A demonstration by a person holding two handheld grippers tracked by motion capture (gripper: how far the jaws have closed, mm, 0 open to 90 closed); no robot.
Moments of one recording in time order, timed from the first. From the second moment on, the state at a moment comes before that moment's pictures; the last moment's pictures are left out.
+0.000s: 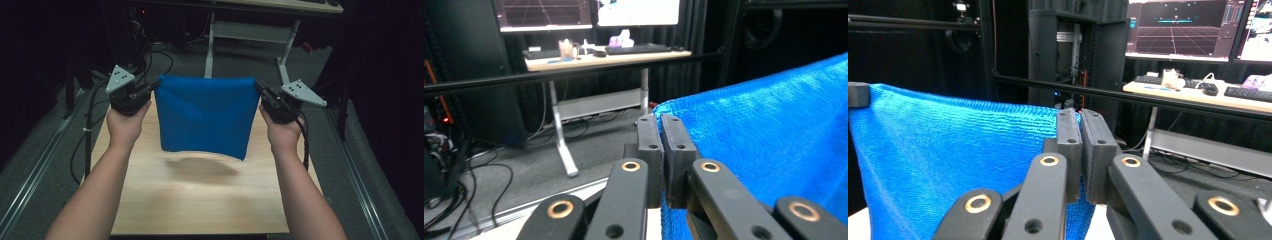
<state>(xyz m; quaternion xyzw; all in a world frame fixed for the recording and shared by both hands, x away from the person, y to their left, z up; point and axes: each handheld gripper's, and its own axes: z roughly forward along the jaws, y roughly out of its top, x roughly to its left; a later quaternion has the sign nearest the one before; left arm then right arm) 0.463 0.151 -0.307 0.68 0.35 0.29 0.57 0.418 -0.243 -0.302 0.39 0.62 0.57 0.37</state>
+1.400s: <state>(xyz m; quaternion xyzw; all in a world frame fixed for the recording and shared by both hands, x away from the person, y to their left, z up) 0.555 0.131 -0.415 0.74 0.43 0.22 0.47 0.532 -0.237 -0.390 0.45 0.70 0.44 0.33</state>
